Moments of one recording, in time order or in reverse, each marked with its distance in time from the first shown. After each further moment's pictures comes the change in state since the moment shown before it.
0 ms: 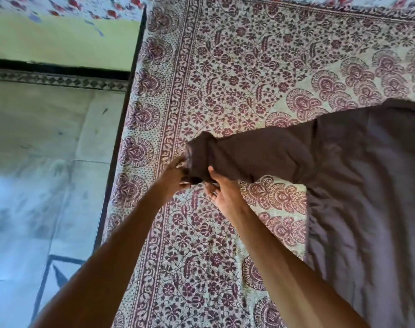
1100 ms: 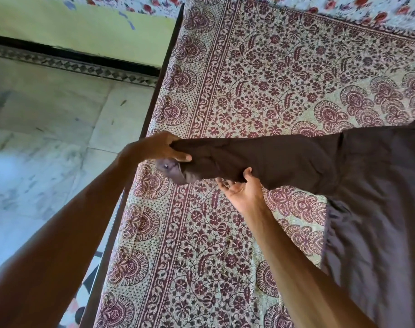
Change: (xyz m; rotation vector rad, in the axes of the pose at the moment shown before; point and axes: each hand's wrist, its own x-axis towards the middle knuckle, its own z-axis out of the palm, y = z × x) left_hand 0.001 0.076 -0.110 1.084 -0.245 0.322; right_hand 0.000 0.002 0.018 0.338 -0.084 0.058
